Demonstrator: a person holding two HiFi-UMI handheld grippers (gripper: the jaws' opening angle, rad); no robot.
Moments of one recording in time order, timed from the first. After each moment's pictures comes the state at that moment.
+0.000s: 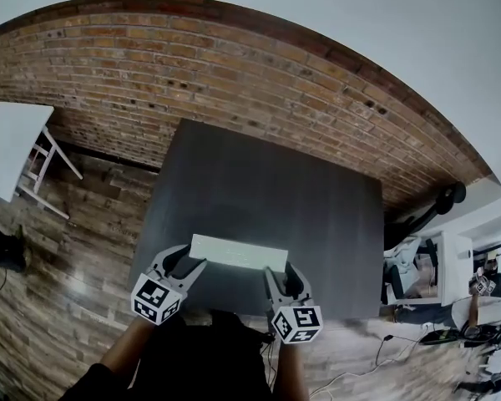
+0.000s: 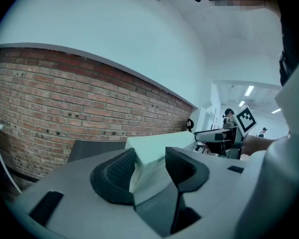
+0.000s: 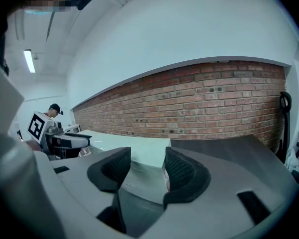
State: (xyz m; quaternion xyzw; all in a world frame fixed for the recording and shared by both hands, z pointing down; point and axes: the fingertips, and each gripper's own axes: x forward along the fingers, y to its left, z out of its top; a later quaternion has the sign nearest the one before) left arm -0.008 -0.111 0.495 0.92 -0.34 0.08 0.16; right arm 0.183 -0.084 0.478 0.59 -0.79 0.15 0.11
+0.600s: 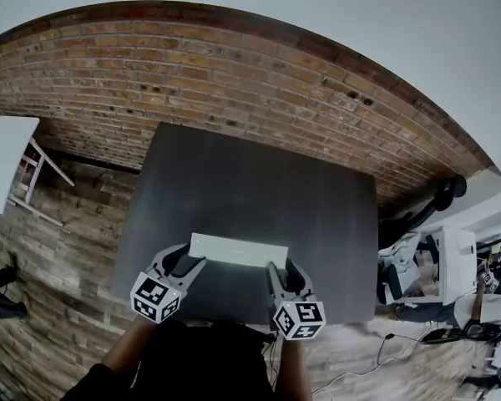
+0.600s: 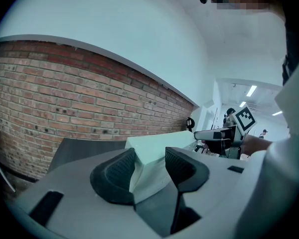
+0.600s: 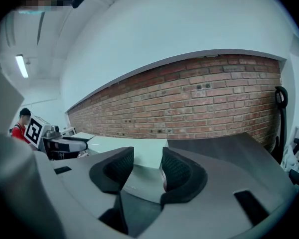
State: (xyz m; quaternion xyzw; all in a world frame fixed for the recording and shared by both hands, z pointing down) left arm 0.085 -0.148 0.502 0.92 -0.34 0.09 0.18; right arm 0.280 -0.122 0.482 0.60 -0.77 0.18 0.10
